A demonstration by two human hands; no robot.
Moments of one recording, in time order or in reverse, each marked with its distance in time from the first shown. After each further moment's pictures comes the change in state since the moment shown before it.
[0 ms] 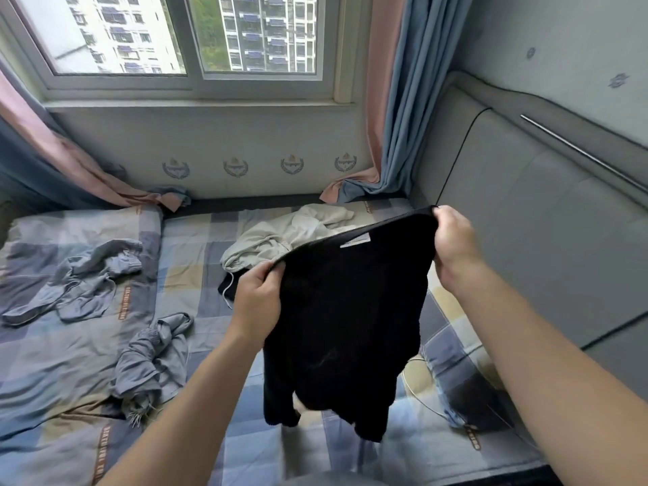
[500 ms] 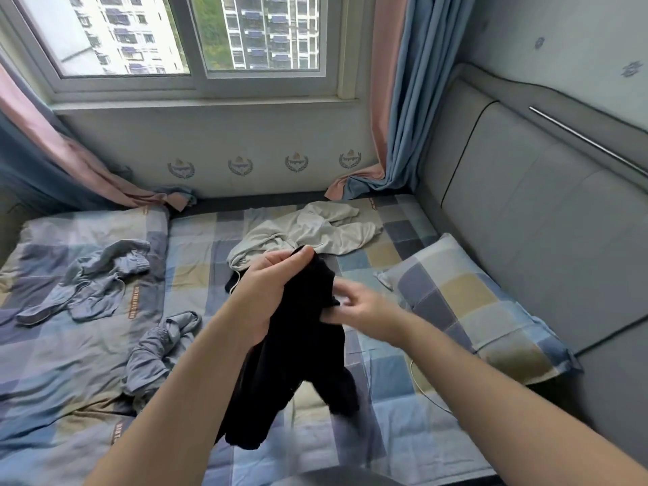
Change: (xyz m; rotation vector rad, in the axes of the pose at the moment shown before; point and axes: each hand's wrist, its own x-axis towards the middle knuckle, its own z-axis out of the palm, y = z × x) left_hand -0.026 0.076 -0.011 -0.319 -0.416 -0.243; right_hand -0.083 0.058 0.055 -0.413 -0.988 -0.004
